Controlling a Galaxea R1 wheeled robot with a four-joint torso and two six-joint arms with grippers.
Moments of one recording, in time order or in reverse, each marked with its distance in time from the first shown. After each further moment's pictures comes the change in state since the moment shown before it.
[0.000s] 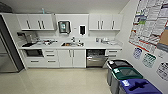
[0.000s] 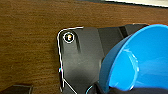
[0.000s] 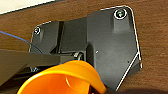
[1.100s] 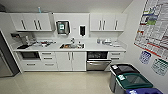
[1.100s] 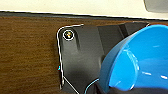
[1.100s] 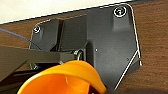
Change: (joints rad) left arm 0.006 -0.001 0.000 0.000 0.001 0.000; right arm -0.005 0.000 0.000 0.000 0.000 0.000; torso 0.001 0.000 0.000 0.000
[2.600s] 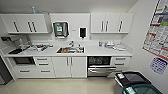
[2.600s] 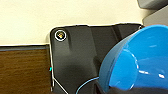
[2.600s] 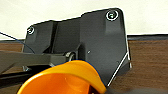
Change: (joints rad) left arm 0.002 0.019 0.012 0.000 -0.018 0.000; right arm 0.009 -0.022 -0.014 0.000 0.003 0.000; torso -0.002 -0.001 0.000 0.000
